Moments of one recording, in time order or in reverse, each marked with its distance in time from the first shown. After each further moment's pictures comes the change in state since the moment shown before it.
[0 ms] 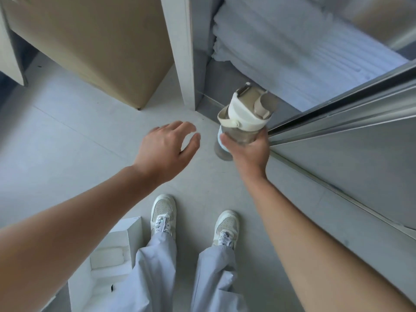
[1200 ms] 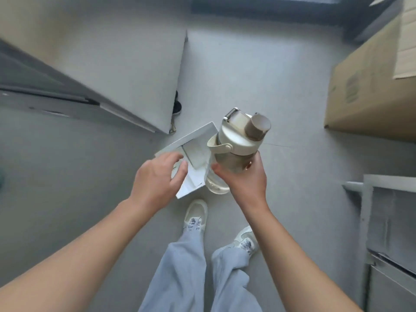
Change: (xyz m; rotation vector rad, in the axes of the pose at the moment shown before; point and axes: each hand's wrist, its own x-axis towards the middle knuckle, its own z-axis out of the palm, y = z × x) left_hand -0.487 -0.054 0.002 -0.326 0.463 -1.289; right_hand -0.380 -0.018 0.123 -0.572 -1.211 -0.331
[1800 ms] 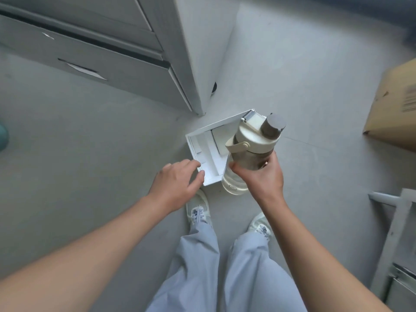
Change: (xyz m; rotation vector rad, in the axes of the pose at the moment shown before) left_hand -0.033 -0.123 0.031 -0.028 -0.165 -0.026; right_hand -0.009 0.028 0.100 -0.245 -0.051 0.018
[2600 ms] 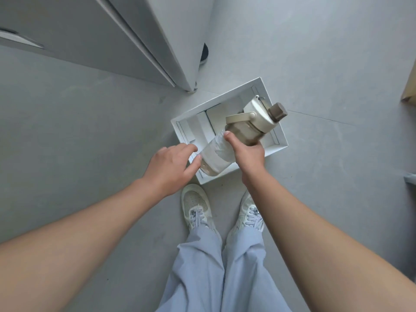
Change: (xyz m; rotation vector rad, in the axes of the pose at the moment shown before) left_hand 0.093 -0.051 0.092 0.114 -0.076 0.064; right_hand 0.112 0.091 0.107 0.373 -0.014 0.451
